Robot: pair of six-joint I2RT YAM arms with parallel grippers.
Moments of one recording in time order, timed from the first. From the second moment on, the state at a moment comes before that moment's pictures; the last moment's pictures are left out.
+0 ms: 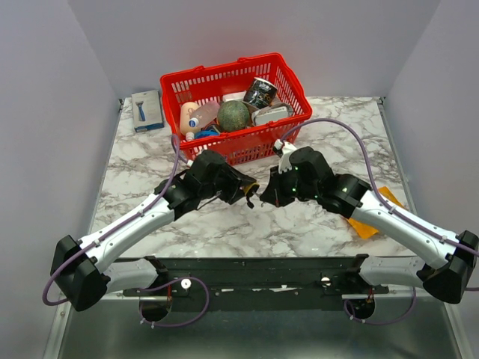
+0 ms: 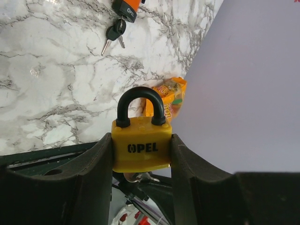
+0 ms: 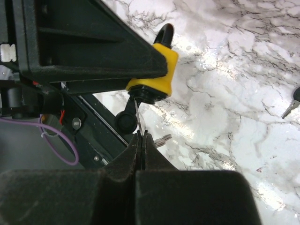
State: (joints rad) left arm -0.76 1.16 0.95 -0.41 0.04 -1.57; right arm 0.86 1.18 1.09 -0.54 -0.11 0.45
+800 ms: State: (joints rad) left arm -0.77 1.16 0.95 -0.40 0.02 -1.60; right arm 0.79 1.20 1.09 -0.53 -0.16 0.51
